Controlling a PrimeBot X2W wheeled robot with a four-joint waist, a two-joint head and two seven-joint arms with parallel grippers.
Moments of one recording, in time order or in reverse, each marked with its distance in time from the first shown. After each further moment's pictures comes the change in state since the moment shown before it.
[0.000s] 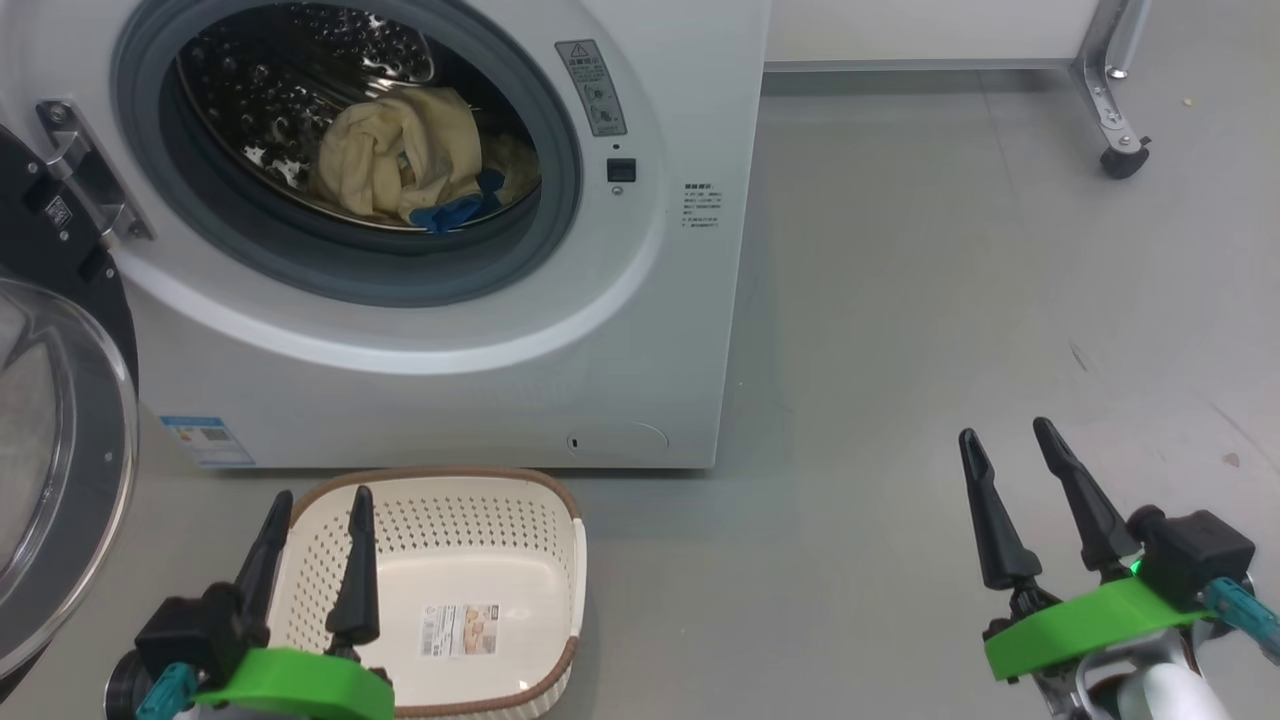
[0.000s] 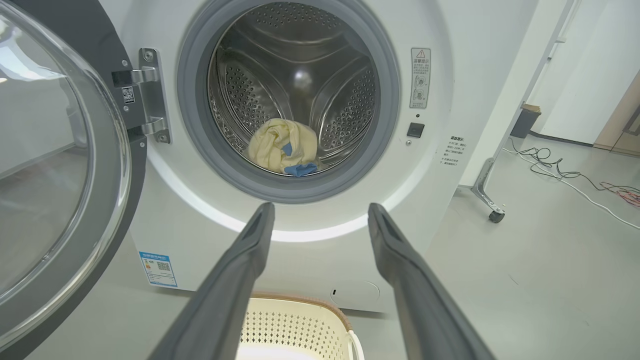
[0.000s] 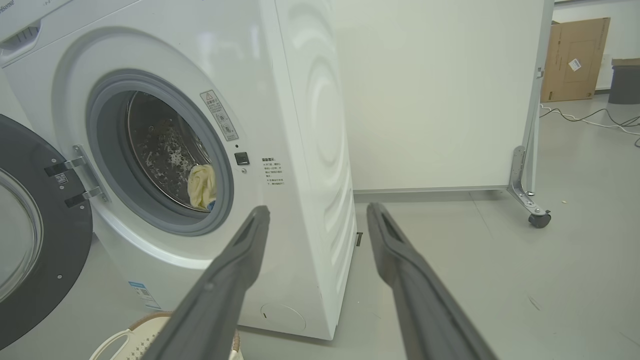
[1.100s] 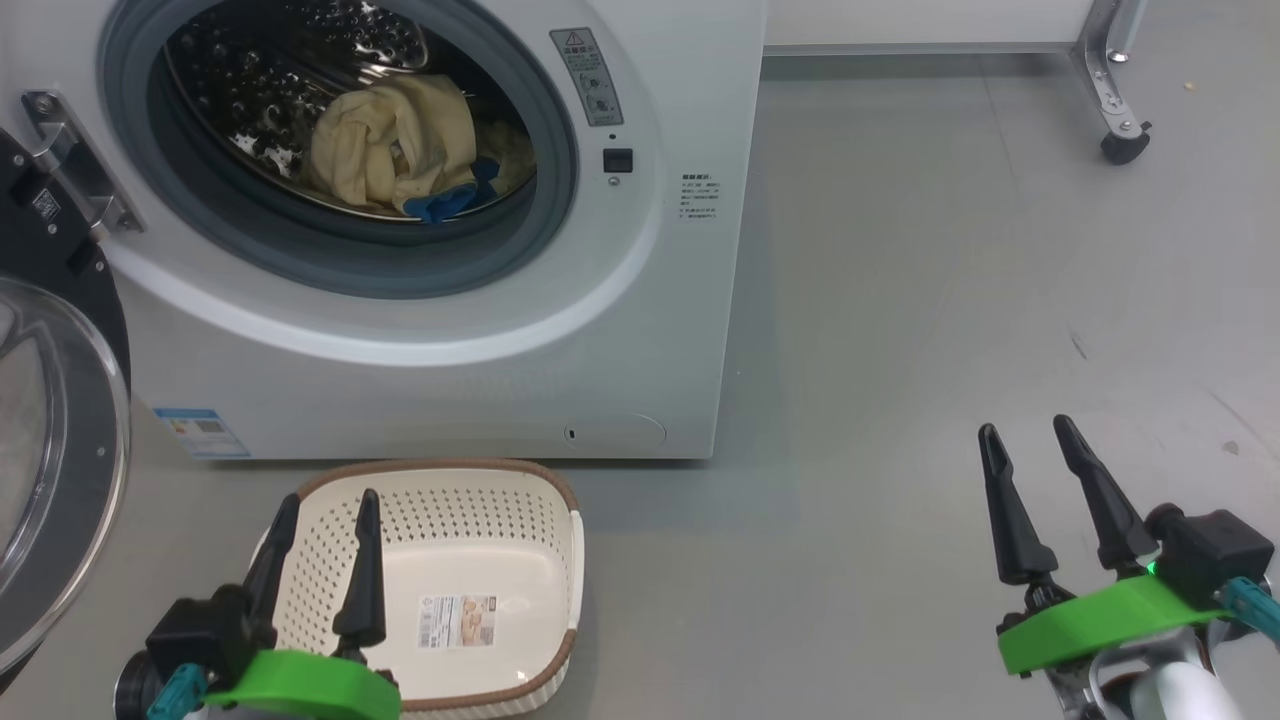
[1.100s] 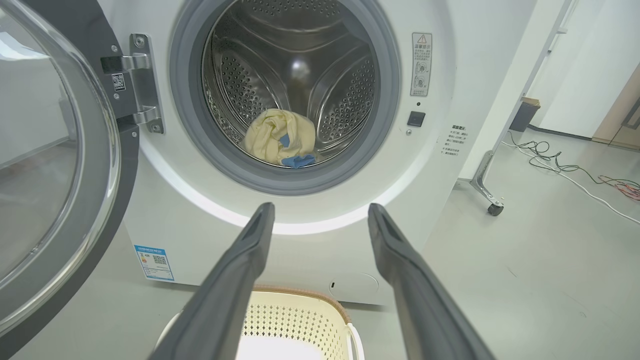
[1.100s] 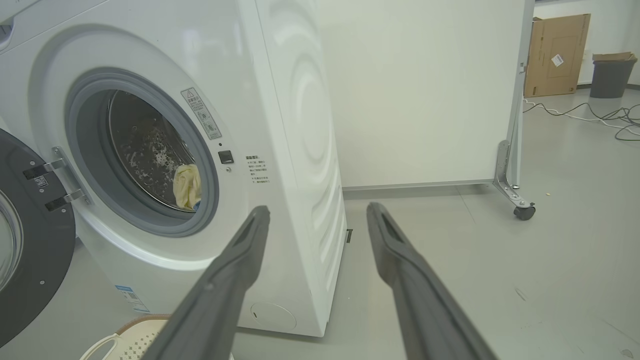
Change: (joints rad) left arm 0.000 -0.057 0.057 0.043 0.062 -0.063 0.000; right arm 0.000 0.005 -0.032 0.002 -0.001 0.000 0.000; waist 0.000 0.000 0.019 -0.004
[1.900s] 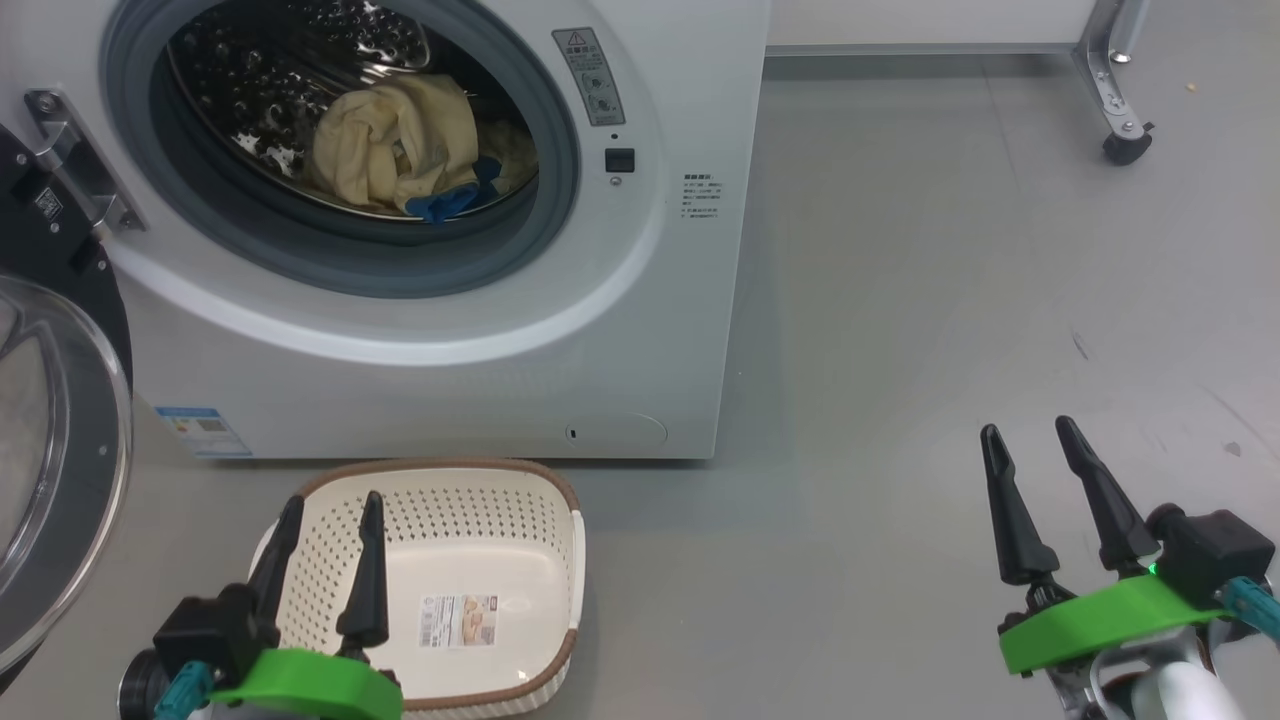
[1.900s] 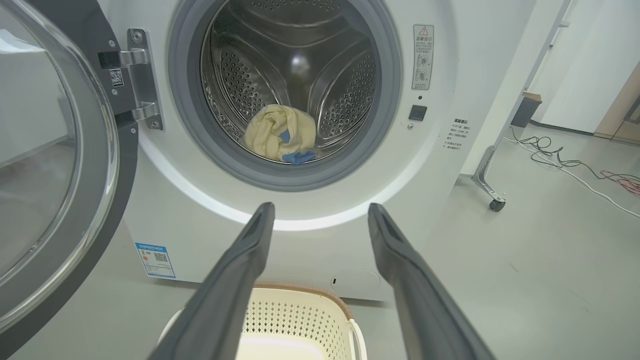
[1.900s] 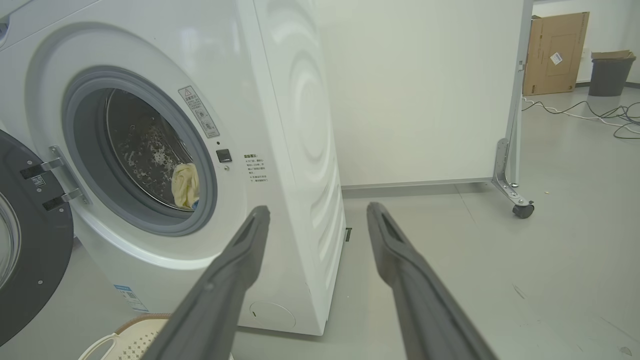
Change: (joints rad) left arm -0.006 -0.021 0.017 0.031 0.031 -0.025 0.000; right arm -0.002 0.000 -0.004 0.008 0.000 0.000 0.000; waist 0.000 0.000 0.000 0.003
